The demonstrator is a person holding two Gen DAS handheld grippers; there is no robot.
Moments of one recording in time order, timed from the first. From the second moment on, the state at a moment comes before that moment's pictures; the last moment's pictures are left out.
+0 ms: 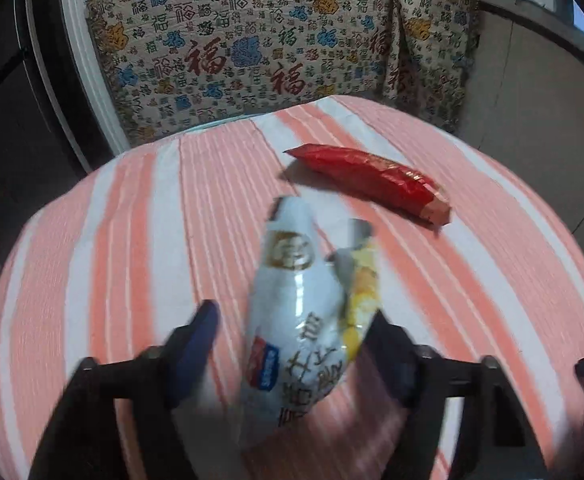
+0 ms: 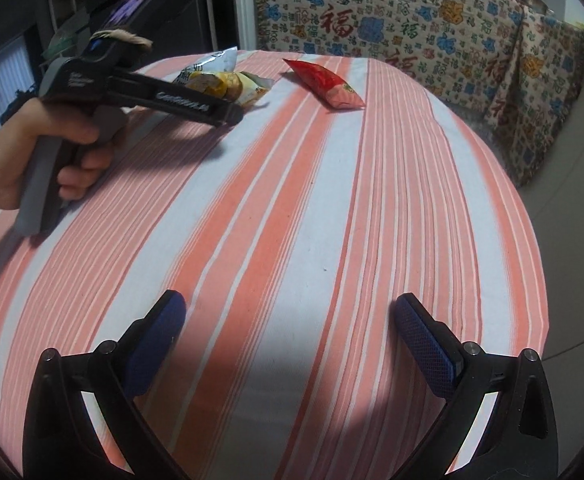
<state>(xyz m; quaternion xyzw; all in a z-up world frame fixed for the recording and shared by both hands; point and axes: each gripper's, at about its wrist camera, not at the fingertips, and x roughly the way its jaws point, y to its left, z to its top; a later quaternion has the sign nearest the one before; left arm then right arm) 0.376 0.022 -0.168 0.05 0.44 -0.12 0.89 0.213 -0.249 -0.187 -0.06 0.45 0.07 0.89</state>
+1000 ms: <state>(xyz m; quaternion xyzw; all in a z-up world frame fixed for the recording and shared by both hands) 0.248 0.092 -0.171 -0.01 0.46 0.01 0.89 0.257 -0.285 -0.183 -0.05 0.48 0.00 0.87</state>
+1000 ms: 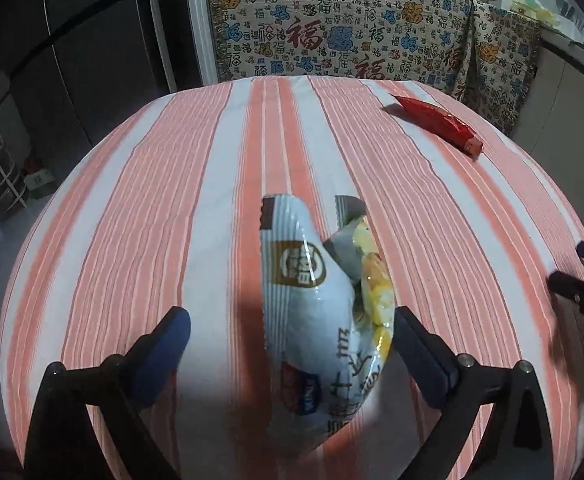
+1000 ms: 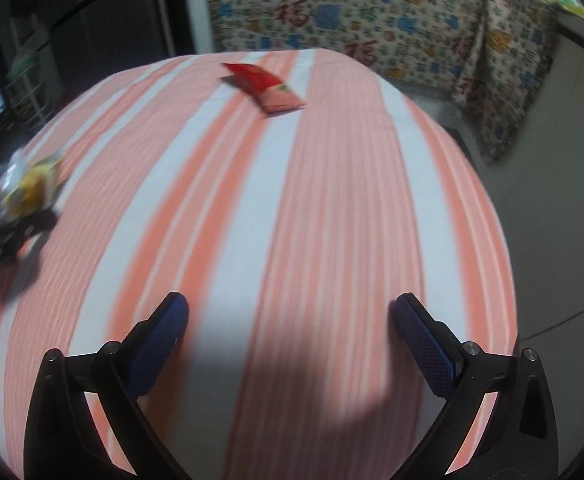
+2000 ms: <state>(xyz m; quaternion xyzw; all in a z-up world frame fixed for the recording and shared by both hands) 0.247 0.090 -0.169 -0.01 0.46 0.01 0.89 0.230 -0.201 -0.177 0.00 0.44 0.09 0.89</state>
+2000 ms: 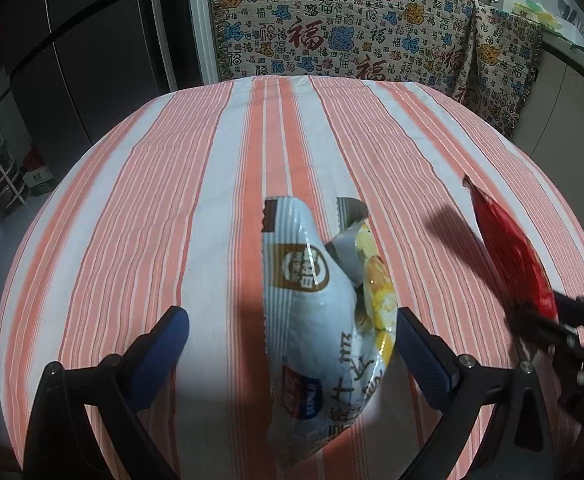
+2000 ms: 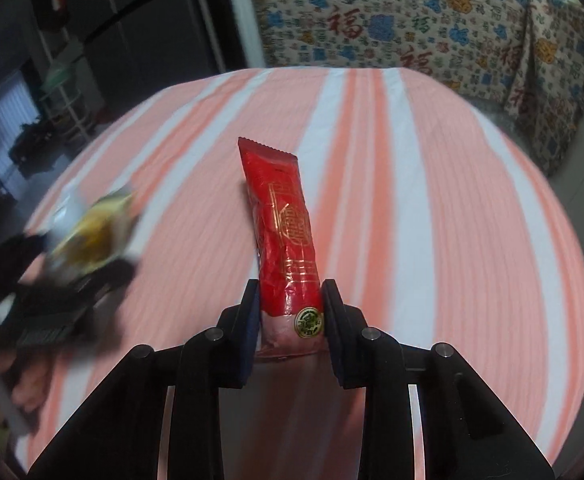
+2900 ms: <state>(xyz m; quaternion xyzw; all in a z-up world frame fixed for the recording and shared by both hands) 0.203 0.102 -0.120 0.01 0.39 -0.10 0.91 0.273 -0.185 -0.143 -0.06 0.54 0.13 0.83</state>
